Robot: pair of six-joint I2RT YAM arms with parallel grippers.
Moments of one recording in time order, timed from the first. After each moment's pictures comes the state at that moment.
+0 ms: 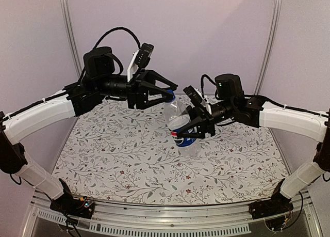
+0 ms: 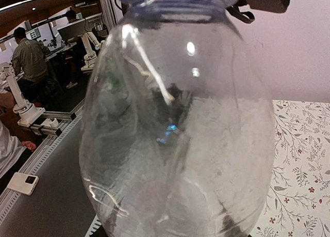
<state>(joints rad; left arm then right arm) -0.82 1.44 1.36 0.10 0.93 -0.11 0.79 1.50 1.18 -0.07 -1.08 -0.19</state>
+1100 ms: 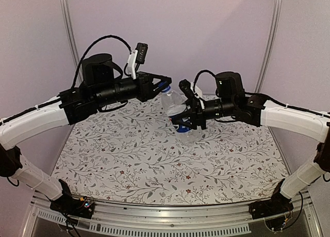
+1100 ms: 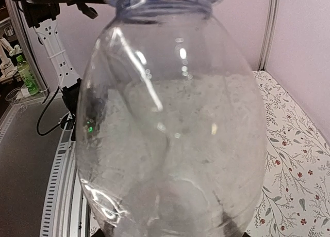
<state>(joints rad) -0.91 1.37 1.30 0.02 0.16 -0.33 0.80 1.49 1.21 -0.09 -0.61 -0.16</state>
